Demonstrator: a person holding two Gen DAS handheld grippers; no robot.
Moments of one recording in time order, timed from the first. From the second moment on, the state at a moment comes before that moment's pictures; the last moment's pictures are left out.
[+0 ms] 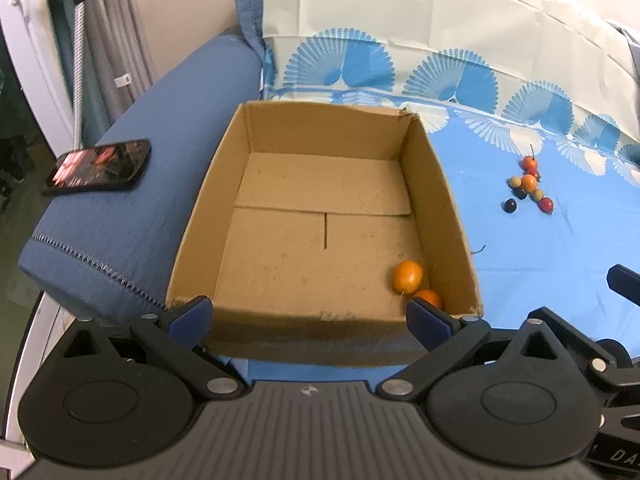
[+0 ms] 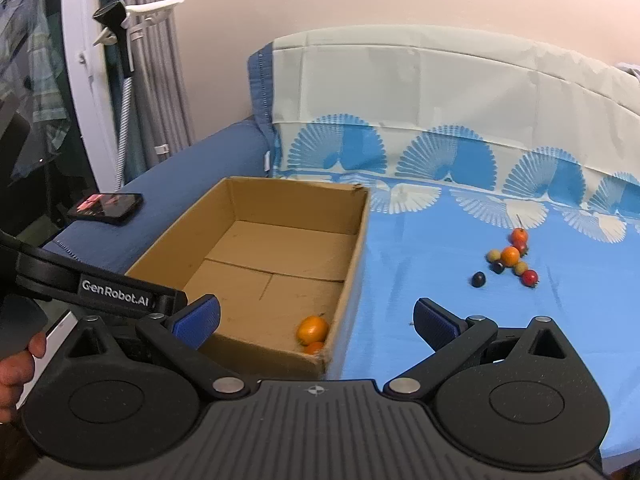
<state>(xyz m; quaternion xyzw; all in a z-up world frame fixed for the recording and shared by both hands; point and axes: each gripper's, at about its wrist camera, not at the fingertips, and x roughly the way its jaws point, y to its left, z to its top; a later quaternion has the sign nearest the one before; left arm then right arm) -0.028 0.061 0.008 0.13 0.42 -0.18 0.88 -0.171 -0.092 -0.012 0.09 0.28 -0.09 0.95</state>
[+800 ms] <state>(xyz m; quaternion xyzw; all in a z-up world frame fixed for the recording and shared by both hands) 0.015 -0.144 -0.006 0.20 0.40 -0.30 0.84 -0.176 -0.269 -0.052 0.14 0.27 -0.28 0.91</state>
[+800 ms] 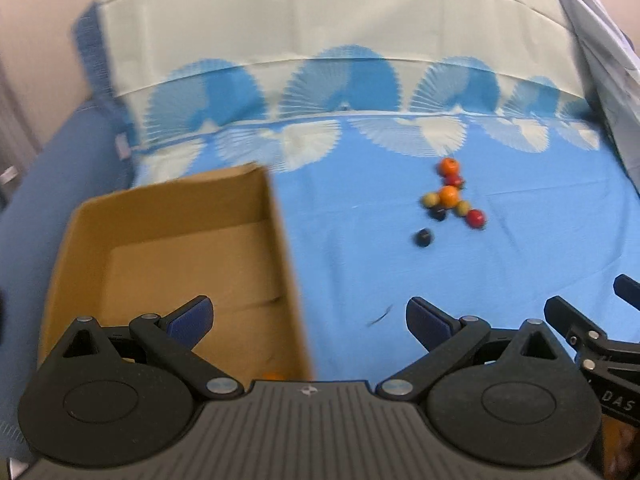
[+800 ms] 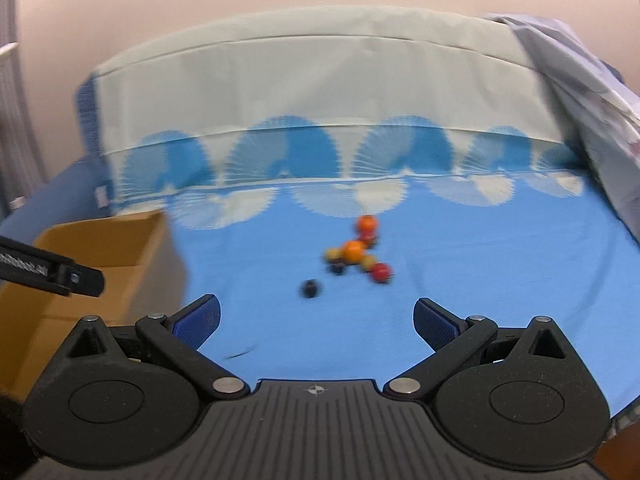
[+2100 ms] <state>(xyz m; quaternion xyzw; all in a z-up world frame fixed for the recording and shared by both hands) 0.142 -0.439 -0.202 0.26 0.53 -0.33 0.73 -0.024 -0.459 -0.246 0.10 0.32 -0.29 0.89</state>
